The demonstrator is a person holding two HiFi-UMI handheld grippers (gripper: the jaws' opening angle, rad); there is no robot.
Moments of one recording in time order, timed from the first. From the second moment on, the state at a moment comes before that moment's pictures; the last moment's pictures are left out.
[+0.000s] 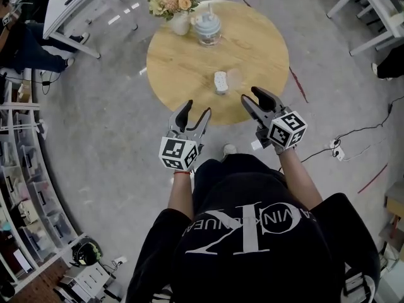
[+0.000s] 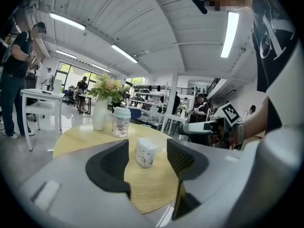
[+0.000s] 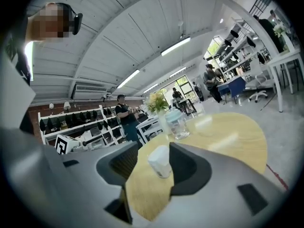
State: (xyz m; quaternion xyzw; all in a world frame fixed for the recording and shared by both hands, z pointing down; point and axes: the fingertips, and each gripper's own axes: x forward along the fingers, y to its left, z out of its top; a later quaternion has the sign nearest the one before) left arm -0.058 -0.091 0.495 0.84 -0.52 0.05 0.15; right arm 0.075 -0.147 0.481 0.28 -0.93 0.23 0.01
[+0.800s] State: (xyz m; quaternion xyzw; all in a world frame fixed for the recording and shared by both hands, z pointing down) left arm -0.021 -0.155 0.560 0.91 -0.33 0.19 0.17; right arm 0.053 -0.183 0.526 0.32 -0.89 0.32 0.04
